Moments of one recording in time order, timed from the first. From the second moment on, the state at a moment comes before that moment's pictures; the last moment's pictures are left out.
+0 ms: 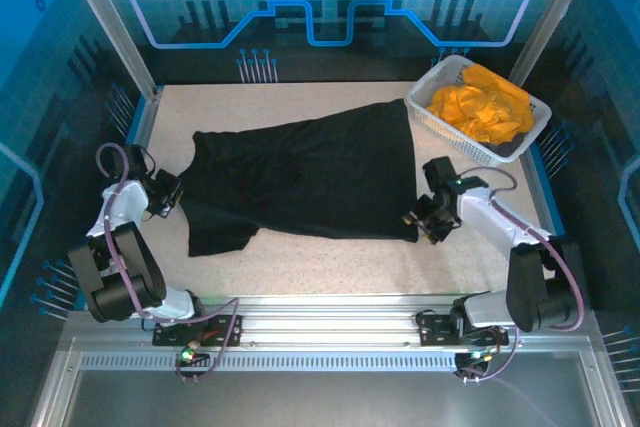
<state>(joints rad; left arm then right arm) 0.46 1.43 0.89 -0.57 0.26 -0.72 0.23 1.35 0.78 -0.80 -0.15 1.05</state>
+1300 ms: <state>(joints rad) 0.25 1.30 1.14 -0.31 0.34 -1.31 0.14 1.50 1.62 -0.66 -0.19 0.88</state>
